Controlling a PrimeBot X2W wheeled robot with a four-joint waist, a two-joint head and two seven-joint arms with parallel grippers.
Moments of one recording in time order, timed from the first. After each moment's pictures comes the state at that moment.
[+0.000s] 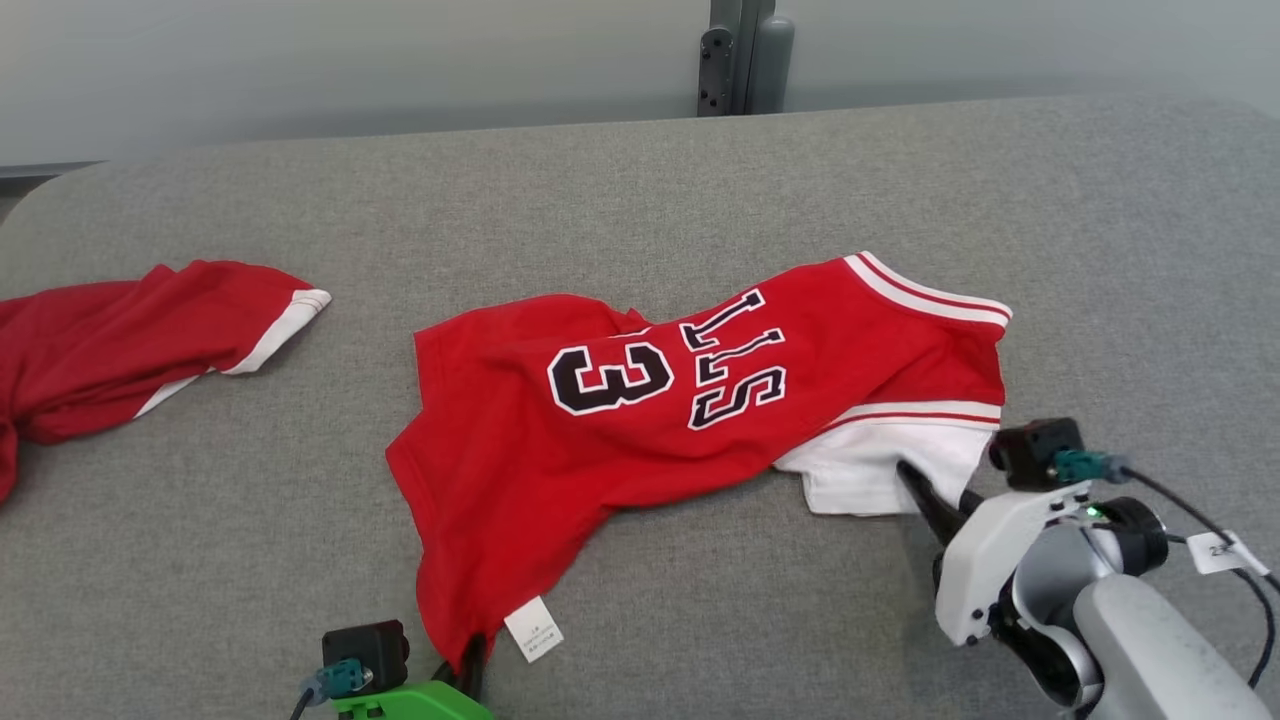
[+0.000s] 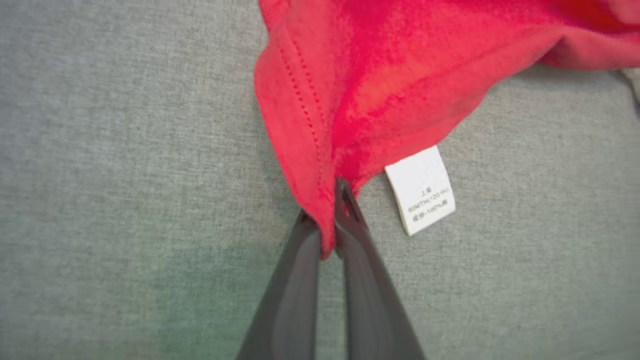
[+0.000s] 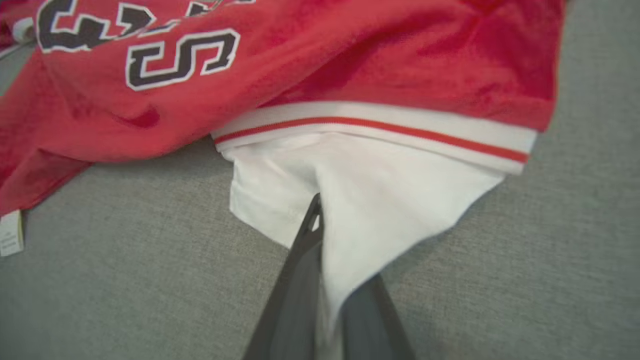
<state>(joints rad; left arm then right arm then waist) 0.07 0.08 -0.29 0.23 -0.46 0.07 0.19 -0.23 -0.27 0.31 0.30 0.42 0.13 0.21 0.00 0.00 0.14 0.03</state>
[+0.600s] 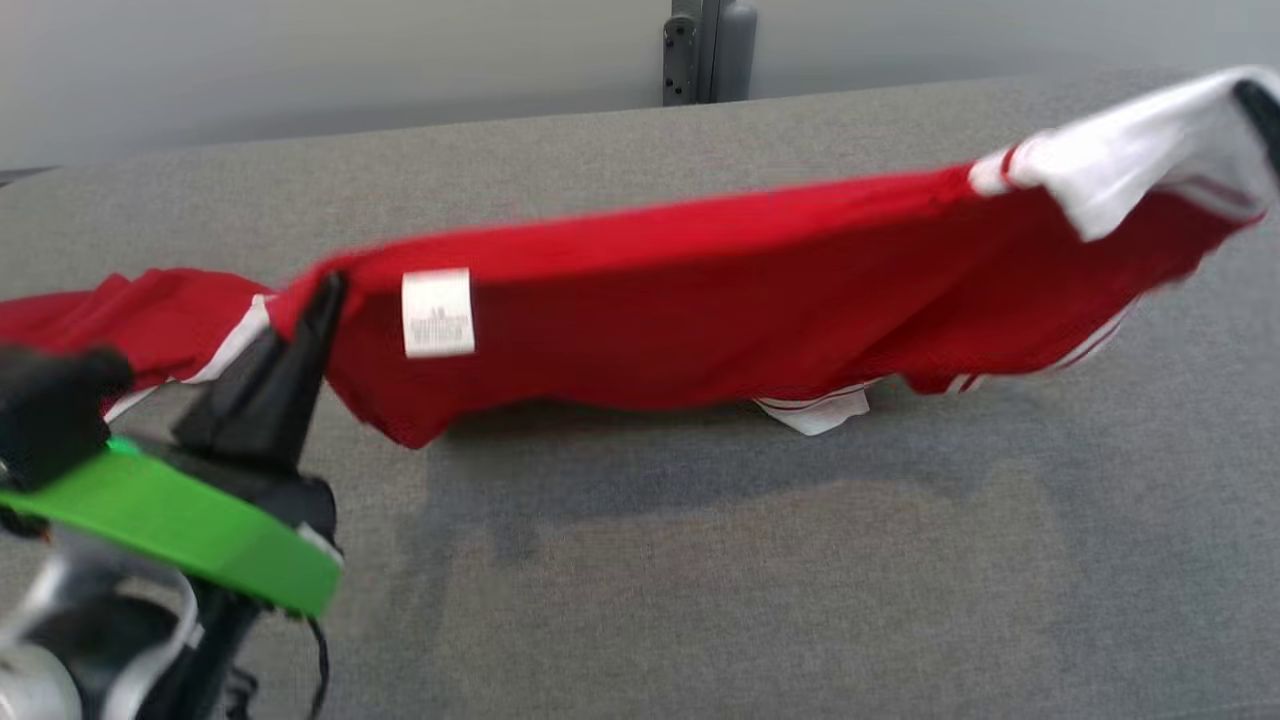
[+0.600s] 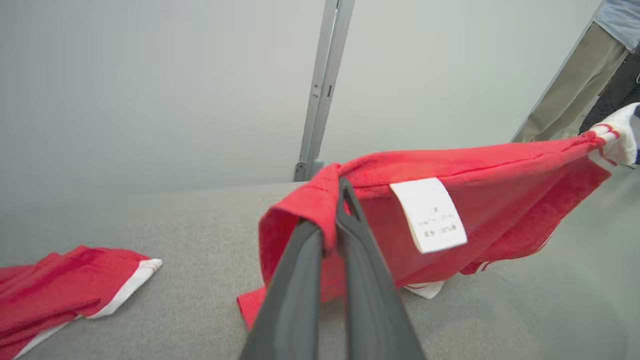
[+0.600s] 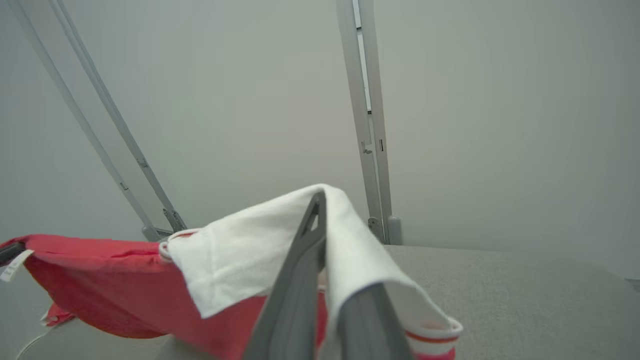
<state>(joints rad) -0.13 0.31 -0.11 -0.61 -0.63 0.04 0.53 -0.31 -0.48 -0.16 -0.42 0.85 0.13 0.48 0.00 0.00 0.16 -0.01</state>
